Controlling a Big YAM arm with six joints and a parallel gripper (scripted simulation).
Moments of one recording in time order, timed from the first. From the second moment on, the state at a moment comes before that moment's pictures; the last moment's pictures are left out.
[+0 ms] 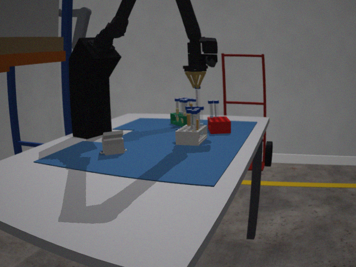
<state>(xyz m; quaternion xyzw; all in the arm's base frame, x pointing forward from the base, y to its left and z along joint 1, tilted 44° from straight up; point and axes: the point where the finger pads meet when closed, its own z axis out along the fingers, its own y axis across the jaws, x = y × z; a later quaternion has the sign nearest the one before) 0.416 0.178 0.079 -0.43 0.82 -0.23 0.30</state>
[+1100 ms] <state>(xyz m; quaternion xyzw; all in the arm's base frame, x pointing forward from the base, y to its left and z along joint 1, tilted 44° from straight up) 0.445 0.148 0.110 -0.54 0.76 -0.27 0.26</state>
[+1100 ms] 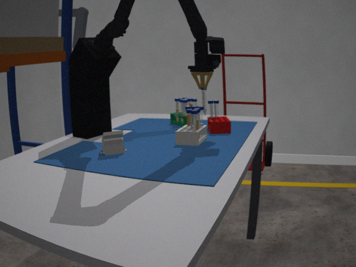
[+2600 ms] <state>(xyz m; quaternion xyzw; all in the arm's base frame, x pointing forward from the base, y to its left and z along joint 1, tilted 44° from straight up) 0.472 0.162 0.134 -0.54 0.76 -0.27 0.26</state>
